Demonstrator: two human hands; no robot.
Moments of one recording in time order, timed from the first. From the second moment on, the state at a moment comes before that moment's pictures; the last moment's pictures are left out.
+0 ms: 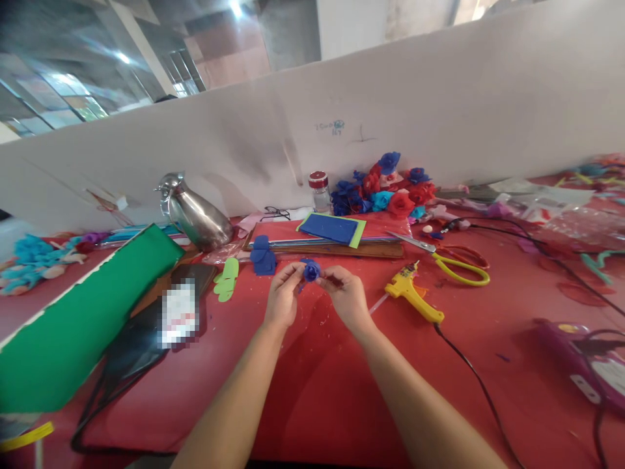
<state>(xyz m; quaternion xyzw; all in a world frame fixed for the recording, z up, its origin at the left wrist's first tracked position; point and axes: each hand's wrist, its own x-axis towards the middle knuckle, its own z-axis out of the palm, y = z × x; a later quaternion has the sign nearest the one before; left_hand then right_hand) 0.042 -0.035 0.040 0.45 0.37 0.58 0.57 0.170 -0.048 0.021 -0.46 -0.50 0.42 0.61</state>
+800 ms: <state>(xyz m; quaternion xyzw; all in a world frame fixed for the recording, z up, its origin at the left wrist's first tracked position) 0.040 -0.034 0.037 0.61 0.38 0.54 0.42 0.170 -0.052 0.030 -0.36 -0.44 0.48 0.67</state>
